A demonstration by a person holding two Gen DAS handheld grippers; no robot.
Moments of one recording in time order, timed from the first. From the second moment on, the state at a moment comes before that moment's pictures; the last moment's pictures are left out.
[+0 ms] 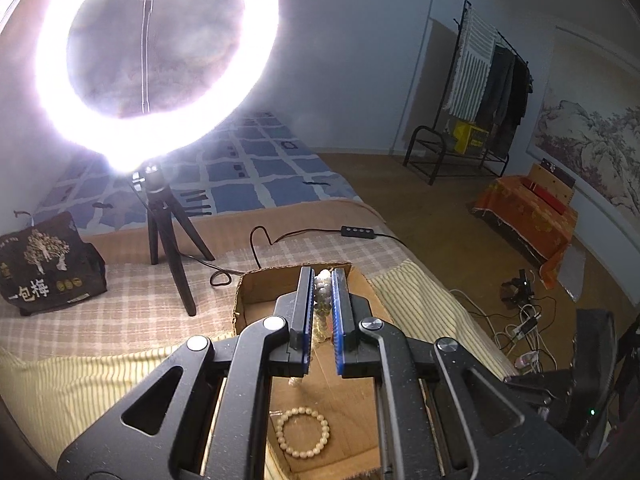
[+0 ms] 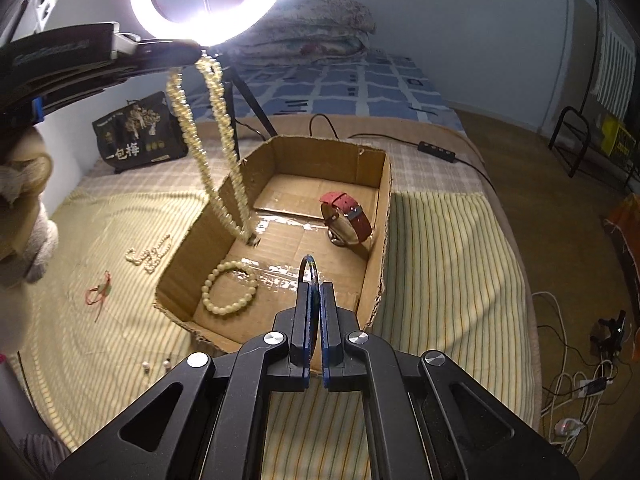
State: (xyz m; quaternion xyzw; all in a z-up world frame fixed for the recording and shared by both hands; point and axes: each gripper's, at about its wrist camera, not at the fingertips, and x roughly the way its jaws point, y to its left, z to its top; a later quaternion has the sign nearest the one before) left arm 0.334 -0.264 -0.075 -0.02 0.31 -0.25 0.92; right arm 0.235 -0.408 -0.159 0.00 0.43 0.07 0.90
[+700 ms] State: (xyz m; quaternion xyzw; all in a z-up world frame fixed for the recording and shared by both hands) left arm 0.356 -0.272 -0.109 -0.01 0.35 -0.25 0.90; right arm 0.247 -0.414 -0.183 0.02 0.45 0.07 0.89
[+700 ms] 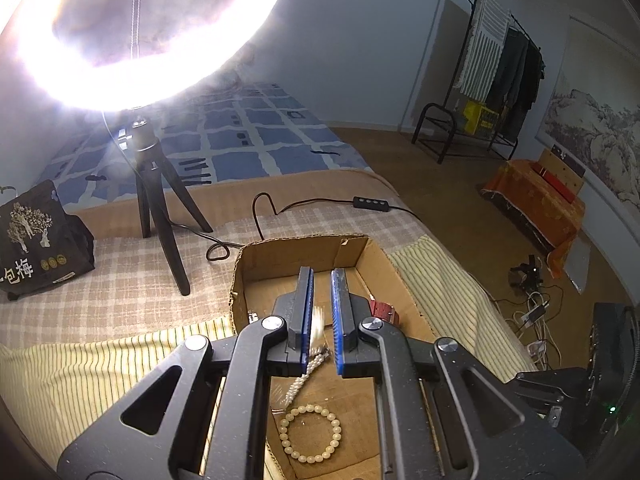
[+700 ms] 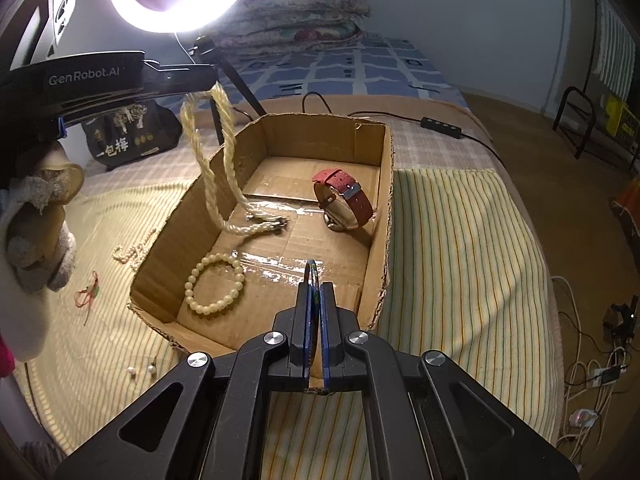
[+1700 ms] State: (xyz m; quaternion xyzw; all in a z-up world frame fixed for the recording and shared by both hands) left arm 0.308 -0.188 -0.069 0.00 0.33 -0.21 0.92; right arm 0.210 -0.397 -0.143 0.02 0.41 0.04 0.91
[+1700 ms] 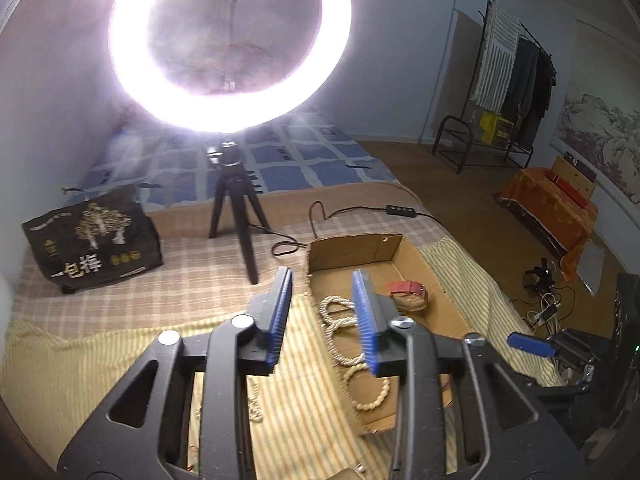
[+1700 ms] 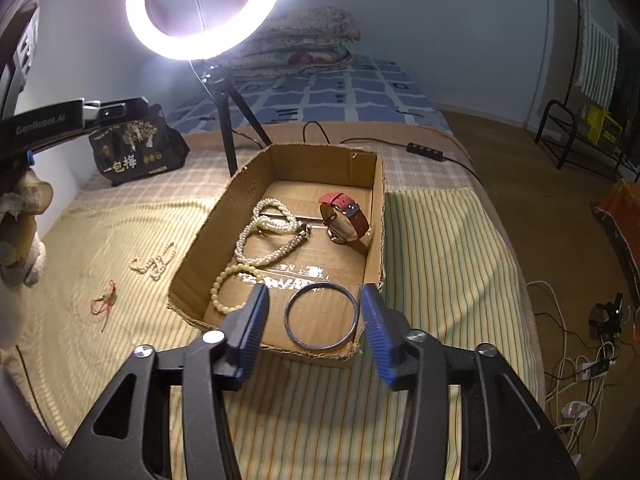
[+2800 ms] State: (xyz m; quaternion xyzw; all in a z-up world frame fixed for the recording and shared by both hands) left arm 0.227 -0.009 -0.154 -0.02 0.42 -0.09 0.90; right arm 0.160 -0.341 -0.160 -0.02 0.44 0.09 0.90
